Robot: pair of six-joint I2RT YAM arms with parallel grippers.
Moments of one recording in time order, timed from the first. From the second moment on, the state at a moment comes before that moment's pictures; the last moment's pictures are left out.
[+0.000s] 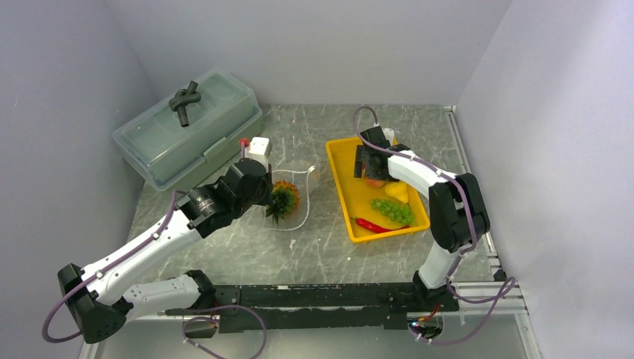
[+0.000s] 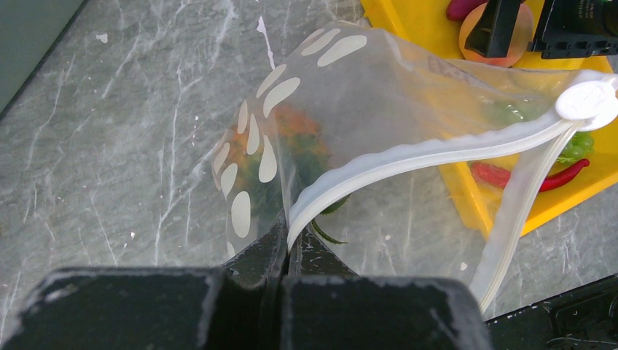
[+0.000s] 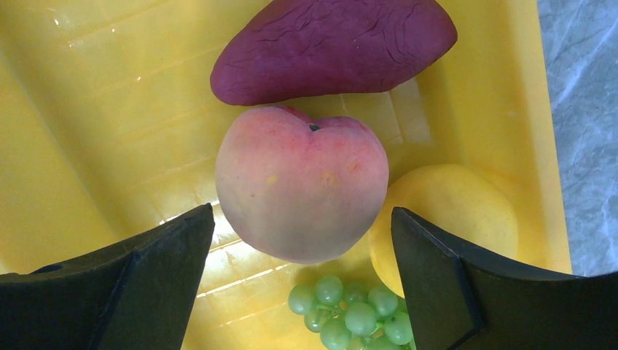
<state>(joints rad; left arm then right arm) -0.83 1.04 1.05 -0.61 -0.39 -0.49 0.37 1.74 1.18 -0.49 0.33 0.44</state>
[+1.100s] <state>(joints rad) -0.83 1.04 1.05 -0.61 -0.39 -0.49 0.41 1.31 1.13 -0.47 0.20 0.39</state>
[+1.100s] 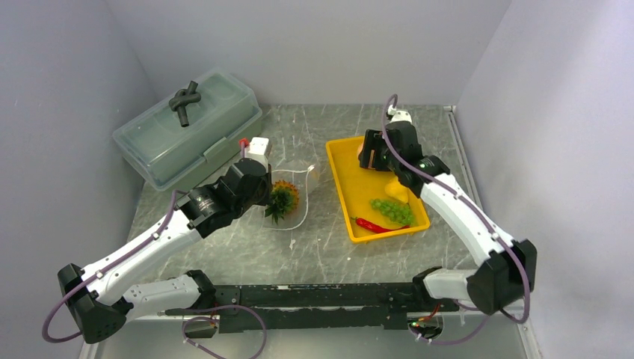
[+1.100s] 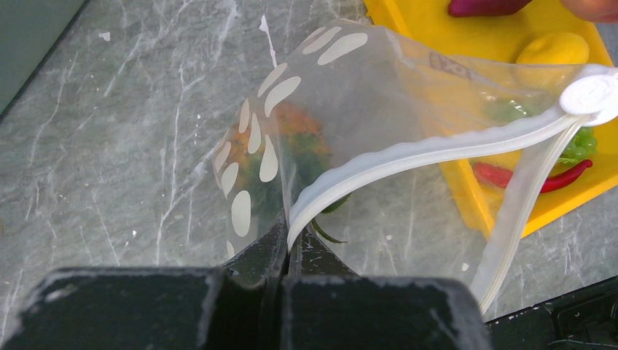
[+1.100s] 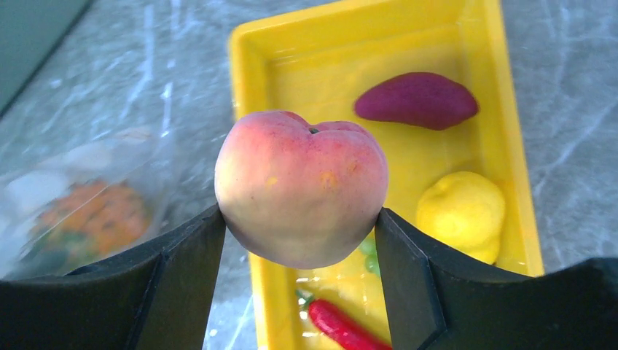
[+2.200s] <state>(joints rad) -0.82 1.06 1.08 -0.64 -0.40 -0.49 0.90 1.10 1.24 -0.38 -0.21 0.22</state>
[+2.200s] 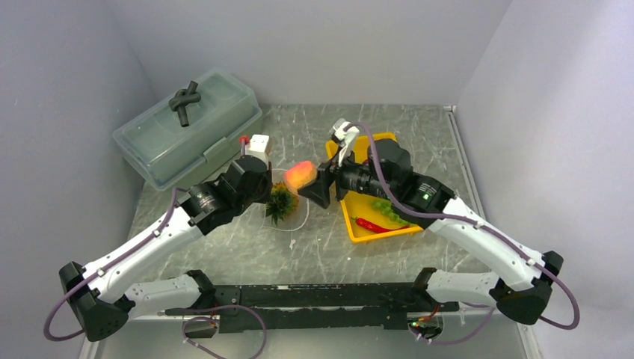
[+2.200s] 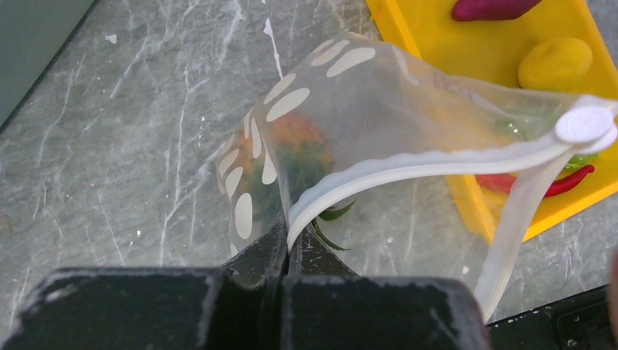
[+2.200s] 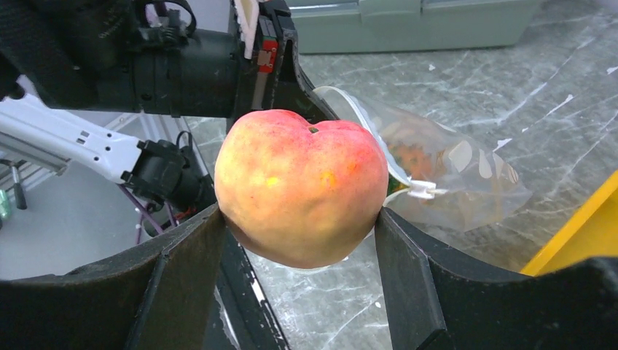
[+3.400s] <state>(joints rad) -0.82 1.07 1.11 -0.68 -0.33 -0.51 1.06 1.46 1.39 -0.50 0.27 0.23</state>
